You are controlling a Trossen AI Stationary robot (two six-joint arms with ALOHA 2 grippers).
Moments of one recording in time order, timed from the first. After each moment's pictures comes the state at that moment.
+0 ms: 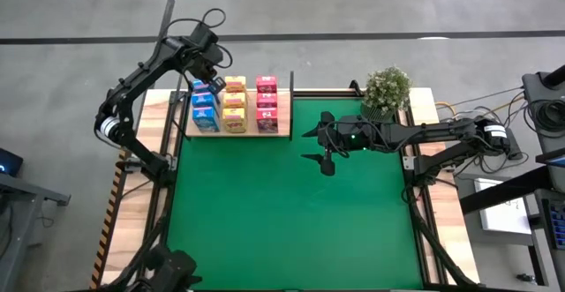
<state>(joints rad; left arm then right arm) 0.96 1.57 1.58 -1.14 -0.17 0.28 -0.12 1.31 0.88 0.01 -0.03 -0.16</state>
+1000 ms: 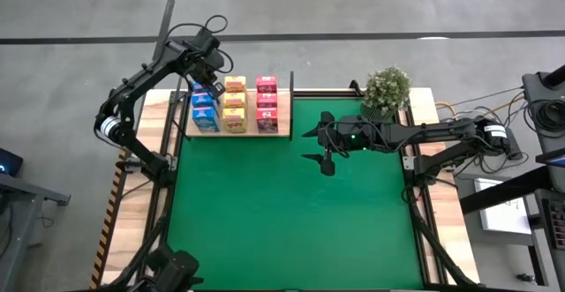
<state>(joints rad) 0.96 1.57 1.51 -1.12 -0.17 0.32 -0.12 1.31 0.88 0.01 -0.03 -0.16</state>
